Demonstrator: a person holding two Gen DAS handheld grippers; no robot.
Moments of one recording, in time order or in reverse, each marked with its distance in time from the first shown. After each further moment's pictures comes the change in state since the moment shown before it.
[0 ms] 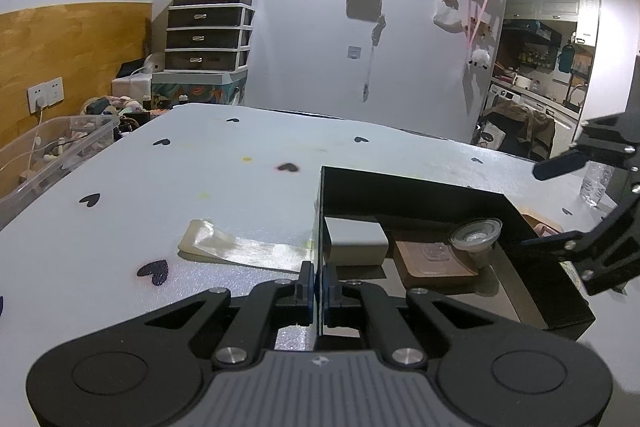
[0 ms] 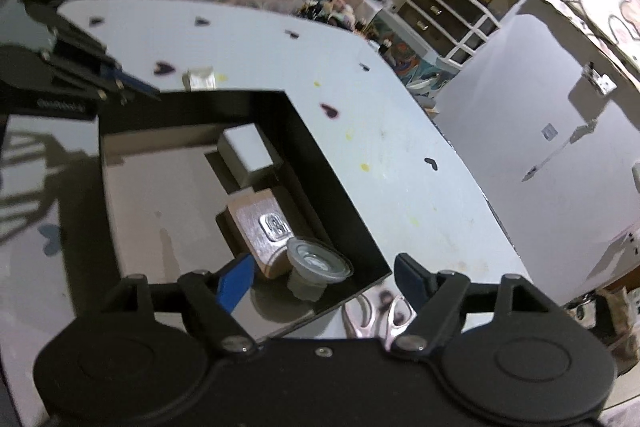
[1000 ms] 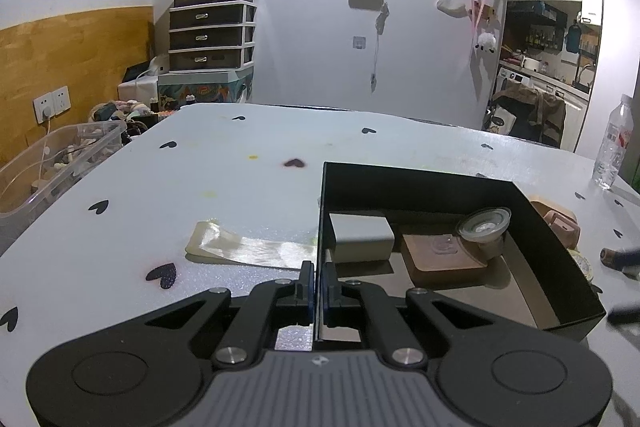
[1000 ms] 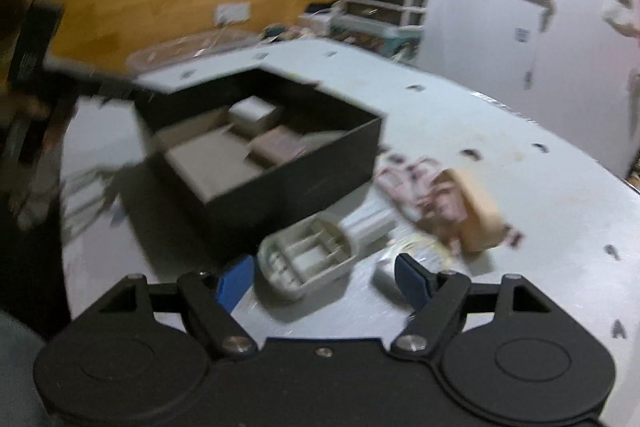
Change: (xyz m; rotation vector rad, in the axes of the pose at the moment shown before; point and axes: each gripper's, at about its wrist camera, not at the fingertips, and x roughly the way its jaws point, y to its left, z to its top) left arm 0.001 -0.013 0.007 0.045 0.028 0.051; right arm -0.022 0.005 -0.131 0.381 -0.103 0.169
